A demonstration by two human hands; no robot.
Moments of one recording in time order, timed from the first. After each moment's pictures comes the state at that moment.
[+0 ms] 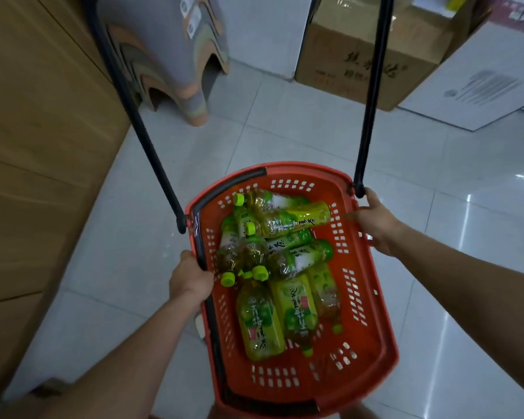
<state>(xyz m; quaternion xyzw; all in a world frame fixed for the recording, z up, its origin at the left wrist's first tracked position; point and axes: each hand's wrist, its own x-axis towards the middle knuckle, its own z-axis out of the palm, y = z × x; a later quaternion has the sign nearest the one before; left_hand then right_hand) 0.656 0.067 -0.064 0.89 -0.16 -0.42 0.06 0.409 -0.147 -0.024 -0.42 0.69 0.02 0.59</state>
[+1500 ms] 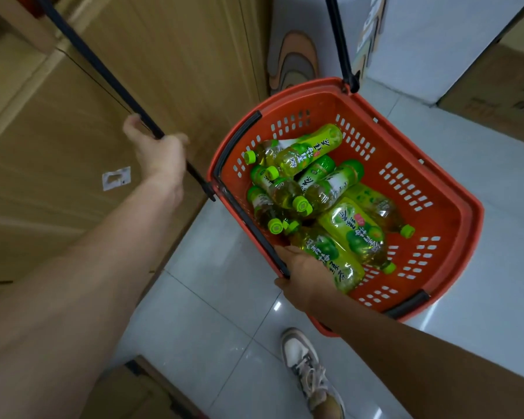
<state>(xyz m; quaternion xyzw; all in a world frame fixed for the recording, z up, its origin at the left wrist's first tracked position) 0.981 0.063 0.021 0.83 0.04 -0.18 0.53 0.736 0.054 -0.075 -0.85 0.32 0.18 0.39</state>
